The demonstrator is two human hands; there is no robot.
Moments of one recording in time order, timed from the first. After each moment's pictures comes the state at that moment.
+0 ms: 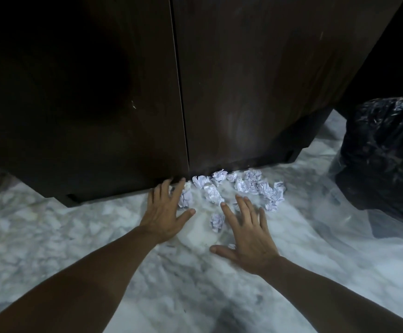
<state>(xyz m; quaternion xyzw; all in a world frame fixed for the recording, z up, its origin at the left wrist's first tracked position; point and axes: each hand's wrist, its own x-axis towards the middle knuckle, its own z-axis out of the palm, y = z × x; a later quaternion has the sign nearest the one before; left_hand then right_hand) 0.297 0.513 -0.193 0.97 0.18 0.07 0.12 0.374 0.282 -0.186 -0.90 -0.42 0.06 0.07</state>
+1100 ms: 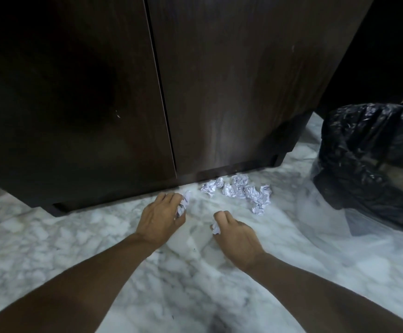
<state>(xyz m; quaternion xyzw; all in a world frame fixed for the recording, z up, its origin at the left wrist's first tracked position) 0.307 0.487 -0.174 0.98 0.11 0.17 0.08 0.380 0.291 -0.171 -0.89 -0.44 -0.03 0.13</state>
